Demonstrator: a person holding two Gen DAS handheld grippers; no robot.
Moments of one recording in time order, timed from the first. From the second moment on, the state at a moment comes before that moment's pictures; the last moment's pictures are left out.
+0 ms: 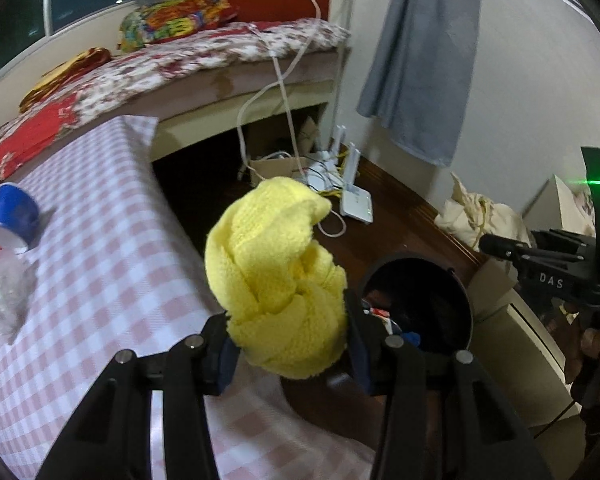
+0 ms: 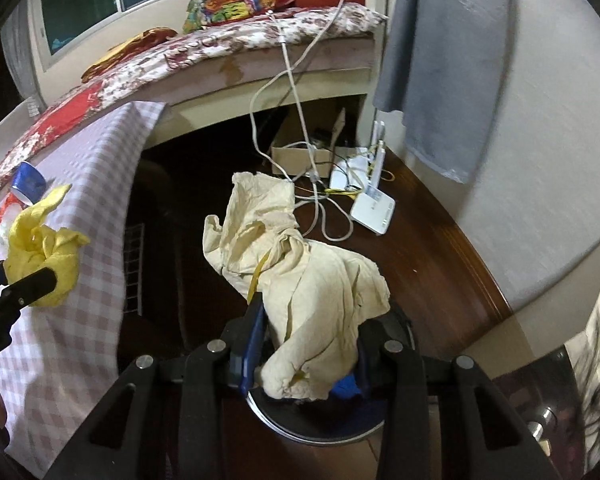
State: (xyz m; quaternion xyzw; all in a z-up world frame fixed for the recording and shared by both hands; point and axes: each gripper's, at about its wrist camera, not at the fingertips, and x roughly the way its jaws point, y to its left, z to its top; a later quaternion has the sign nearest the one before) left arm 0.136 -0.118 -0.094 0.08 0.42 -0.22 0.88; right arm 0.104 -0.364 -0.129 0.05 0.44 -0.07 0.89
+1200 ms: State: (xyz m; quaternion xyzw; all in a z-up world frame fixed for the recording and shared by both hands) left arm 0.122 -0.232 -0.184 0.15 0.52 -0.31 0.78; right arm 0.072 -0.412 -0.224 0.04 0.52 -0.10 0.84
